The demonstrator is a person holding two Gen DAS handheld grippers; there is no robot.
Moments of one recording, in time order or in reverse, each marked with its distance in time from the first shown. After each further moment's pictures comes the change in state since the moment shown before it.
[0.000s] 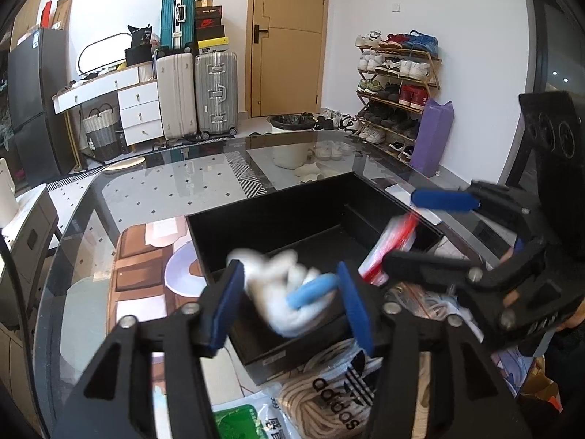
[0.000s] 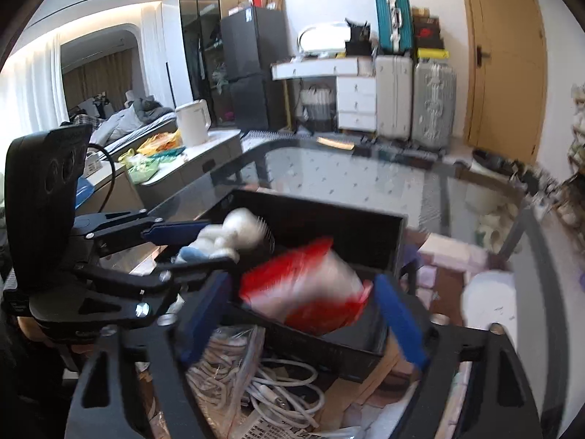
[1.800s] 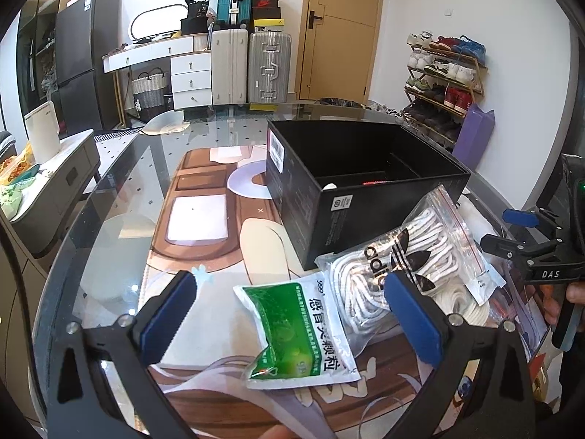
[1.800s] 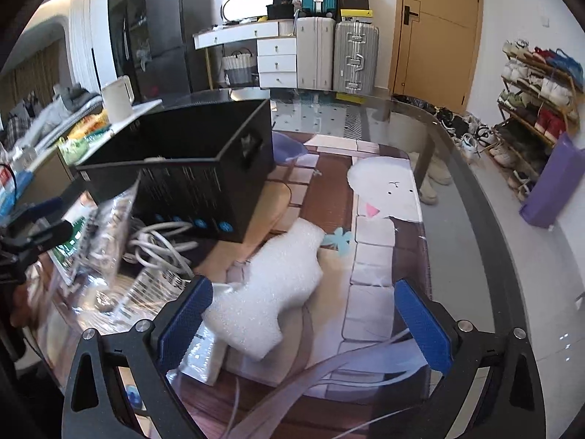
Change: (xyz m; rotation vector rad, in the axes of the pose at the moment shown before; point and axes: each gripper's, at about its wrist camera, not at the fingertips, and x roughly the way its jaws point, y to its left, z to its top) left arm -0.035 0.016 -0.077 -0.150 0.052 0.149; right arm -0.027 -0.051 -0.087 0.126 0.201 -0.266
